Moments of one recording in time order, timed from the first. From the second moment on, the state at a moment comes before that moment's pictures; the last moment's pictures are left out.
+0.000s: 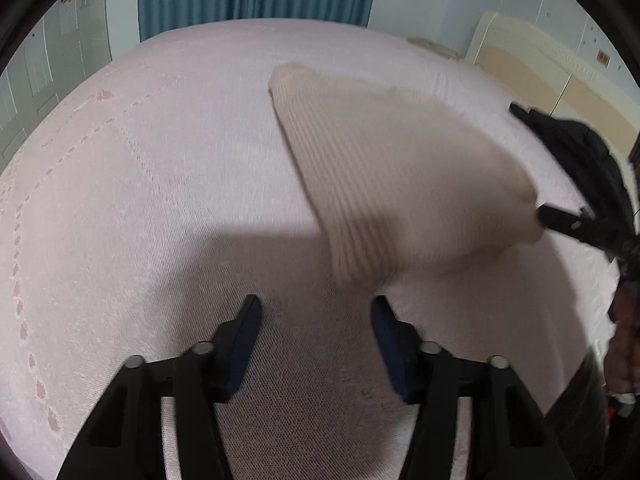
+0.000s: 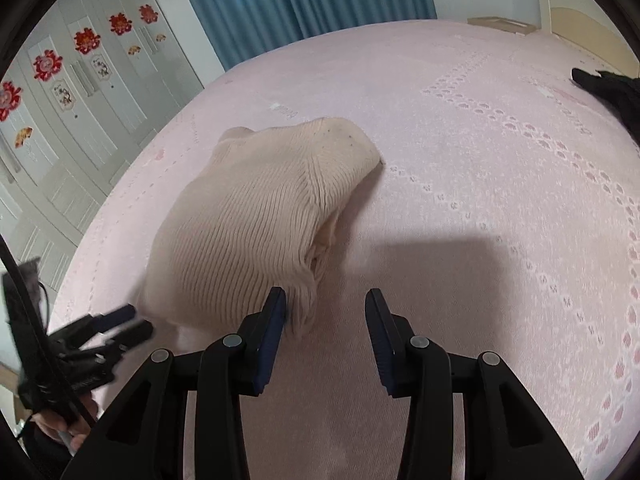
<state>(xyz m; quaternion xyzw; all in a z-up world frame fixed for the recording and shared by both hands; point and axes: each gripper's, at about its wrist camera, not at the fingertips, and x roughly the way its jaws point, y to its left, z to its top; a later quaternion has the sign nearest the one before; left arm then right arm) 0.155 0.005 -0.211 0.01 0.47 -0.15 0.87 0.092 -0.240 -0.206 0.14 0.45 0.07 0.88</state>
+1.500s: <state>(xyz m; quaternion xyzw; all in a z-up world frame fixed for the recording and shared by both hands) 0.168 0.015 -0.217 -0.11 0.47 -0.18 0.86 0.150 -0.229 -0.181 0.12 0.39 0.03 0.91</state>
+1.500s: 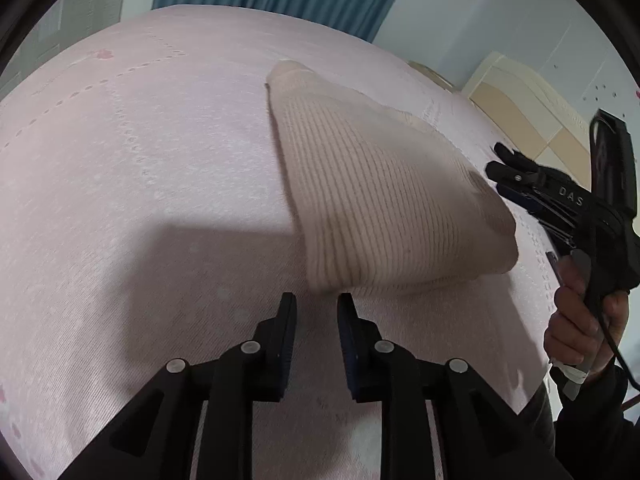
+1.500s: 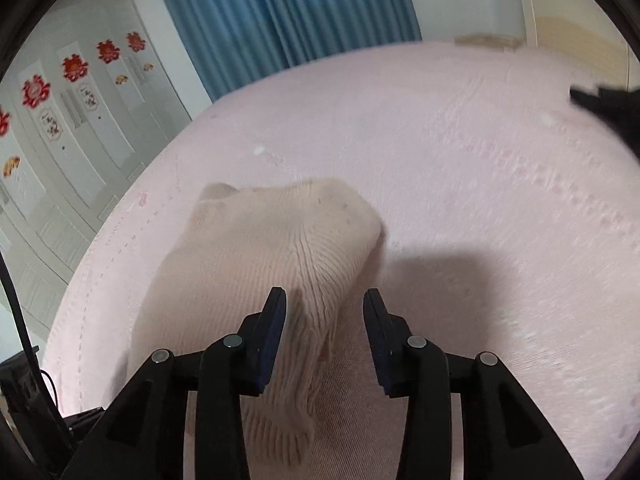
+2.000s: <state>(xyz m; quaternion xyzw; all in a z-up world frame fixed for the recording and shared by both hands) 0.237 -0.002 -0.165 -0.10 0.41 -0.18 0.89 0.157 -0.210 -0.177 0.08 0.39 0.05 0.91</state>
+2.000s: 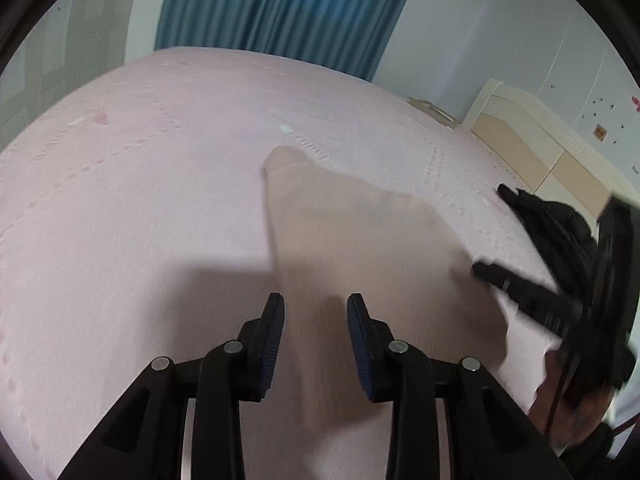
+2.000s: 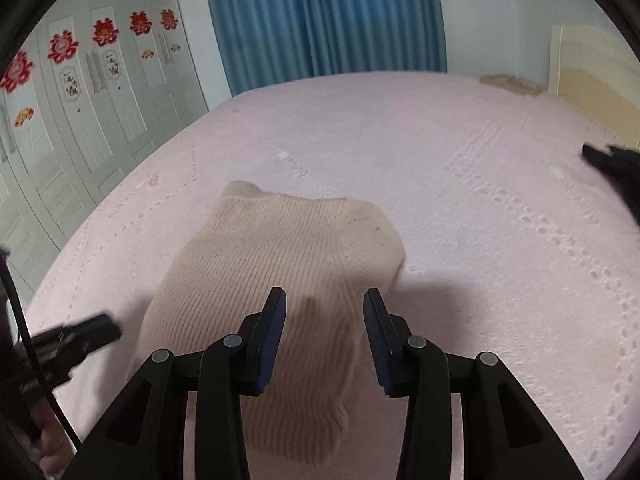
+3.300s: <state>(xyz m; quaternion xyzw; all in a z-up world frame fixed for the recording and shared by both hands) 0.263 -0.029 -0.203 -0.06 0.38 -0.18 0.91 0.199 -0.207 -0.229 0.04 0.42 0.06 0.91</state>
